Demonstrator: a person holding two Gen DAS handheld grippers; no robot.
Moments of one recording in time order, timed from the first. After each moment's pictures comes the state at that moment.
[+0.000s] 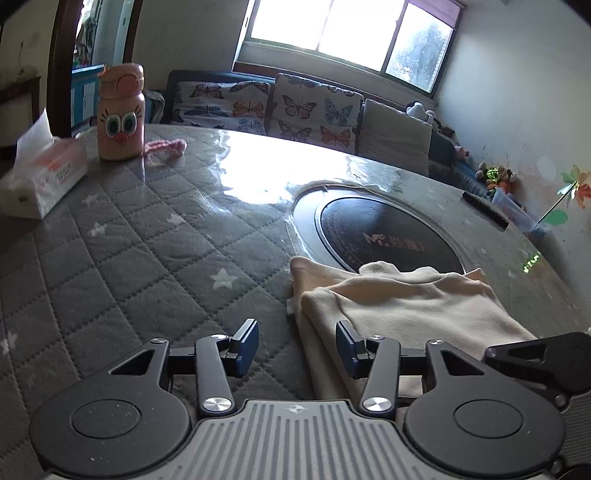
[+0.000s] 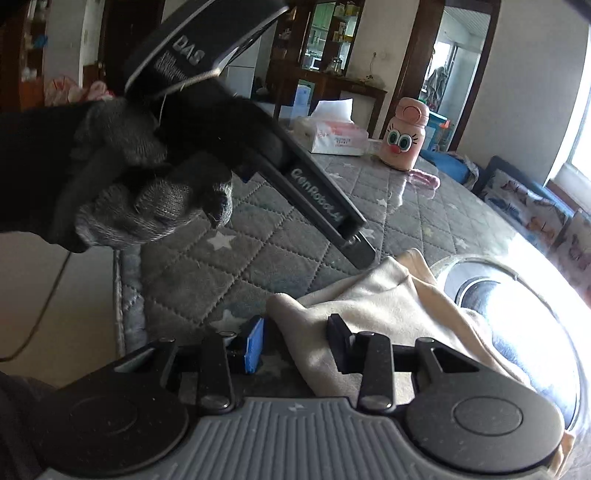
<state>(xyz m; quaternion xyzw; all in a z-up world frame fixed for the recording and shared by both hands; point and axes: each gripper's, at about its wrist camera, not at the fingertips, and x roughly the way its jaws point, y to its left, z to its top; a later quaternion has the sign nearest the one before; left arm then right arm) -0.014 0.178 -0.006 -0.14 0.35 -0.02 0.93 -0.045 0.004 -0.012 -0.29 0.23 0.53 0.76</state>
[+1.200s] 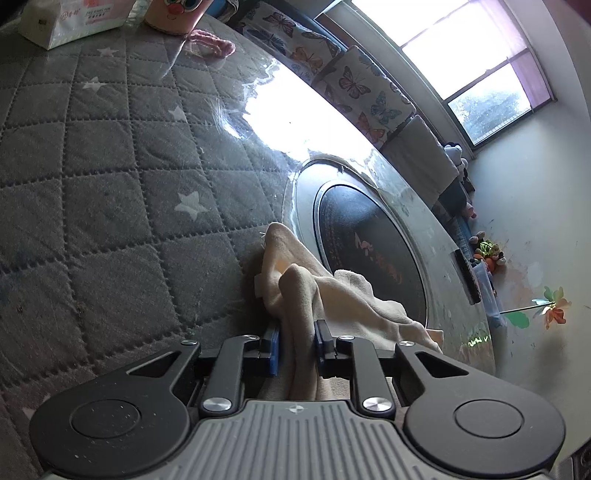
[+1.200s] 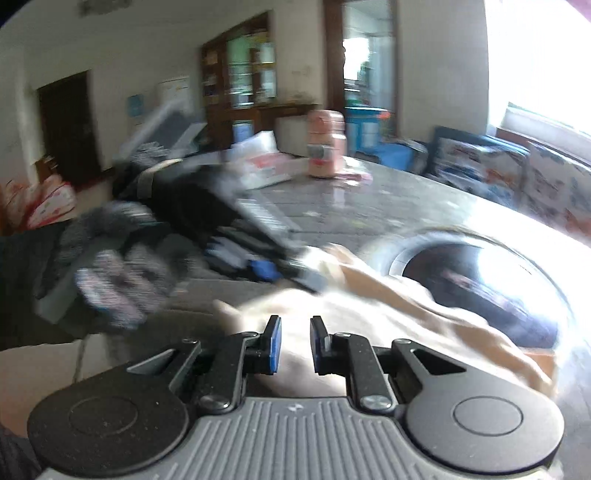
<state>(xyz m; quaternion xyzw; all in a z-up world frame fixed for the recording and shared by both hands) 0.019 0.187 -0.030 -0.38 0.39 0.00 0.84 0.001 -0.074 0.011 -0.12 0.28 0.48 0.83</state>
